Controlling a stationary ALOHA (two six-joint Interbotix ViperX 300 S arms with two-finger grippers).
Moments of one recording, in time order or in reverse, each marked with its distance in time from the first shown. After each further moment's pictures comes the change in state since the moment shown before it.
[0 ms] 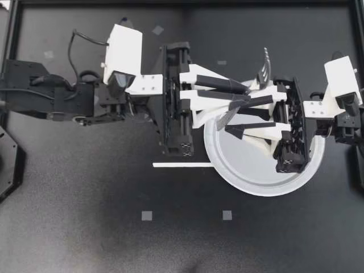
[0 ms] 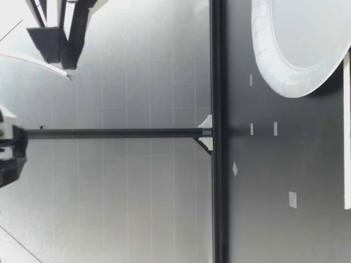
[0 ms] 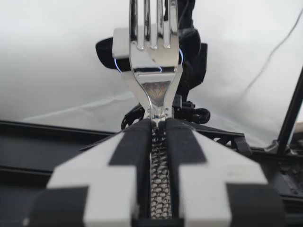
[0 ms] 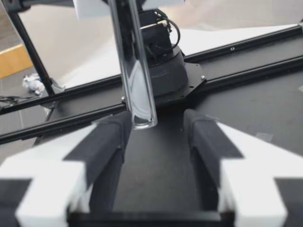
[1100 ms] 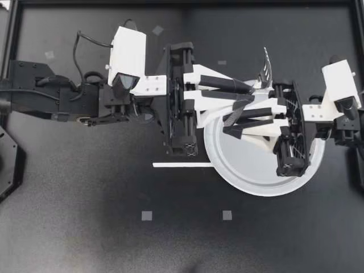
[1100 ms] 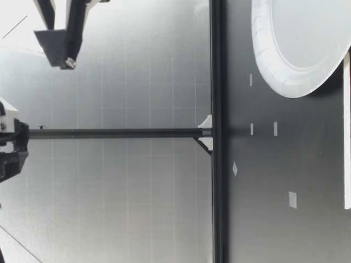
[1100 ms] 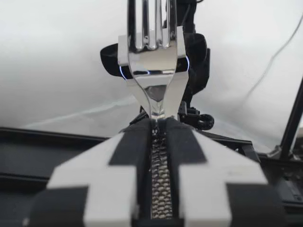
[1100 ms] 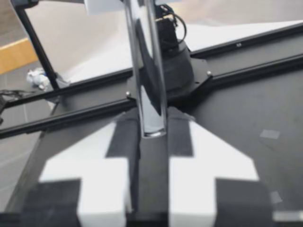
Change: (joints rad) left arm 0.000 0.015 -0.014 -0.002 -0.009 0.009; right arm 0.012 -0.002 0.005 -0.006 -0.002 -0.002
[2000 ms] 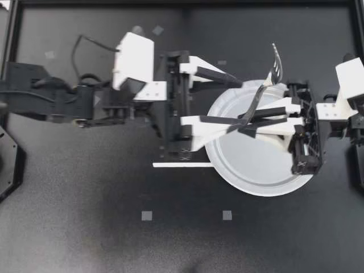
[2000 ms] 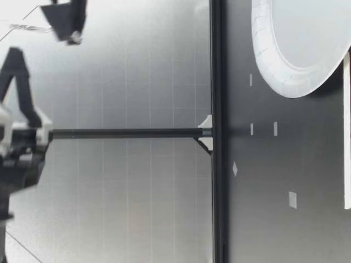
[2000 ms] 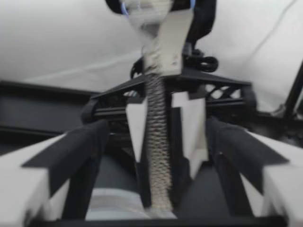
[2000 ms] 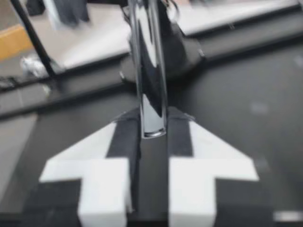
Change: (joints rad) left arm -0.003 -0.025 0.037 0.000 0.109 -0.009; right arm -0.008 -0.109 0.055 0.014 0.133 0.011
